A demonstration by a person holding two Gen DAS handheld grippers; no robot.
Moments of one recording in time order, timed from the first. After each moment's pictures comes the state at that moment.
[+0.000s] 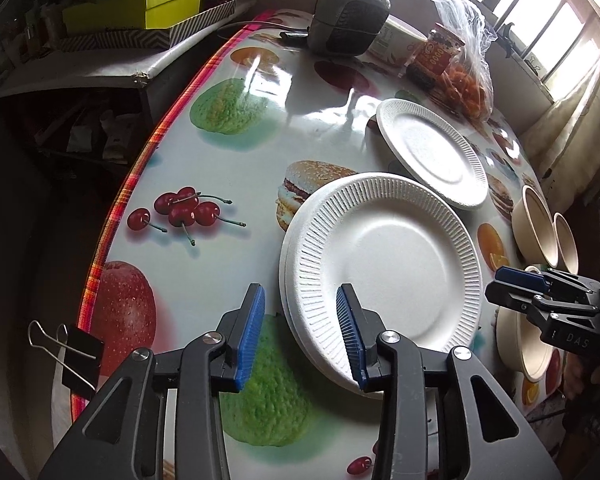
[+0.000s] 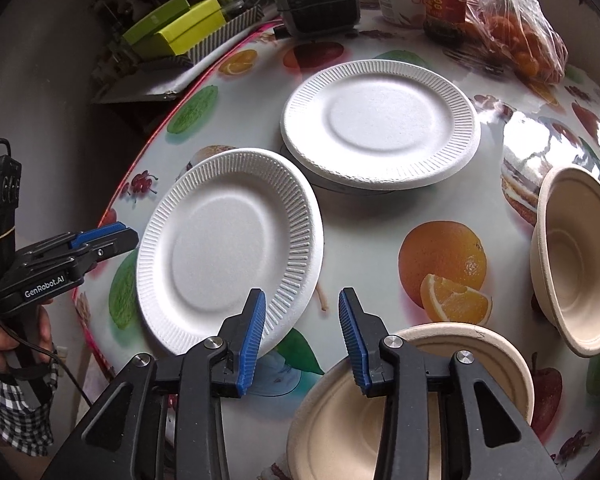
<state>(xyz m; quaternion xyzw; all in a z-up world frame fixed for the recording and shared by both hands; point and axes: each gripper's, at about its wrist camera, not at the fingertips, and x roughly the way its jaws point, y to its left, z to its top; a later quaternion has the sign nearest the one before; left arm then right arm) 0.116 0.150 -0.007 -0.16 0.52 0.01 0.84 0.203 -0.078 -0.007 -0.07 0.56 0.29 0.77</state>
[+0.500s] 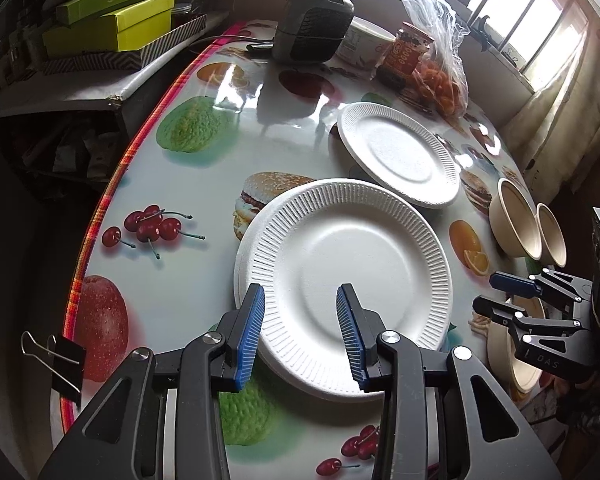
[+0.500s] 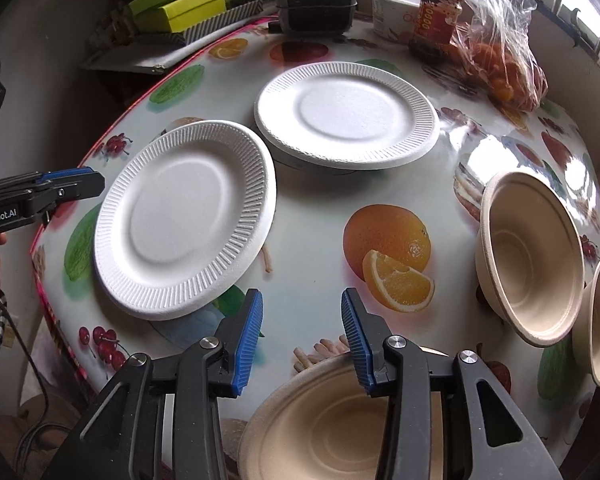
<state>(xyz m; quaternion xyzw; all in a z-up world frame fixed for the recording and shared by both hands) 0.119 0.123 0.006 -0.14 0.51 -0.02 0.85 0.183 -0.104 -0.008 -0.15 0.53 0.27 0.79</state>
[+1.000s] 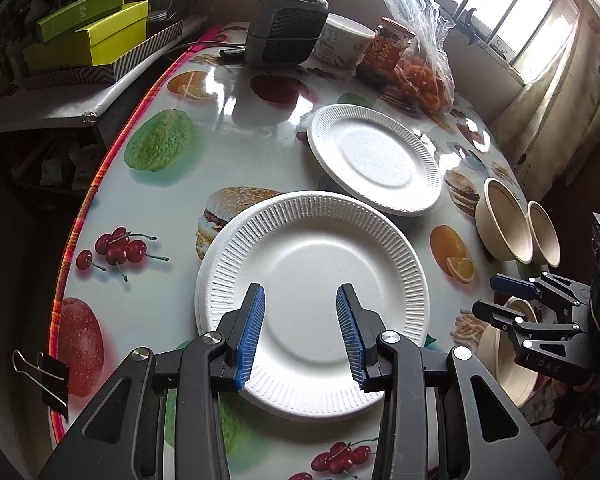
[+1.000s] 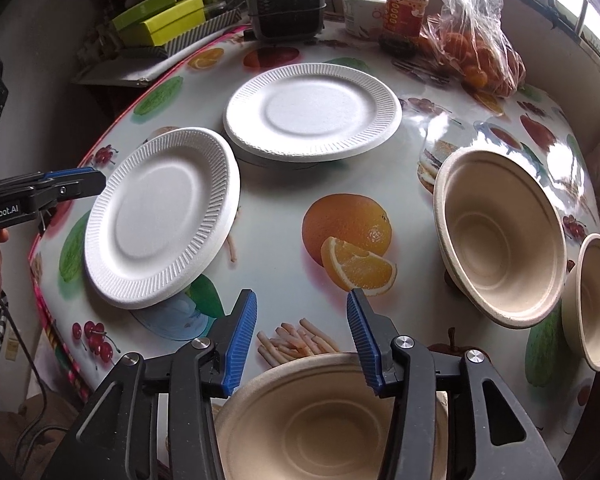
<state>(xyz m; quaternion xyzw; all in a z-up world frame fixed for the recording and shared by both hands) 0.139 0.103 0.014 -0.13 0.51 -0.03 0.85 0.191 -0.132 0.001 -0.13 0.53 0.26 0.80</state>
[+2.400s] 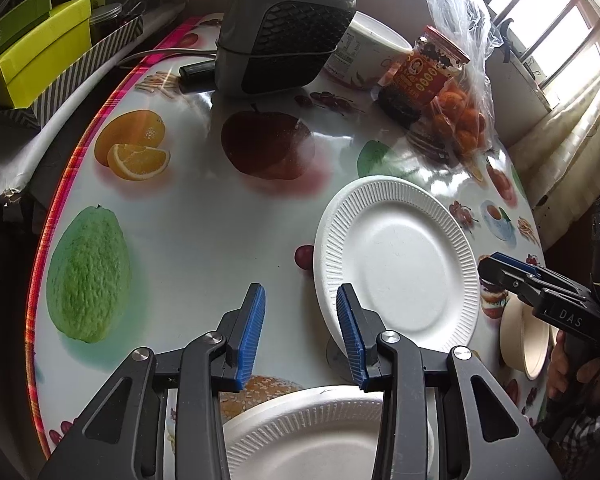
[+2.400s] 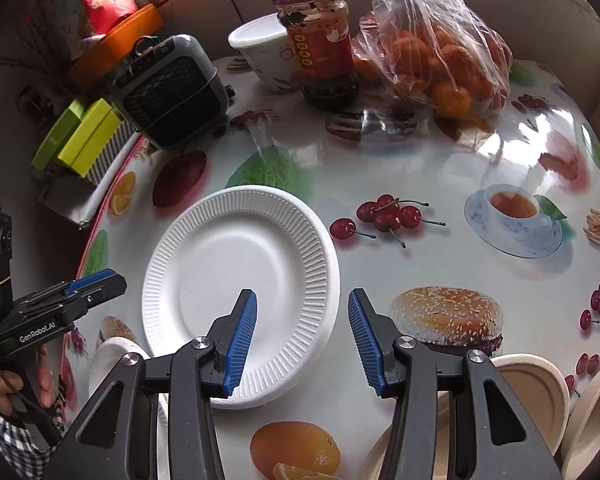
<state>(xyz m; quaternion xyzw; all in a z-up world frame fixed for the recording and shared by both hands) 0.296 0.119 -0.010 -0.16 0.54 -0.05 0.83 0.371 -0.128 -0.003 0.02 0.55 0.20 0.81</state>
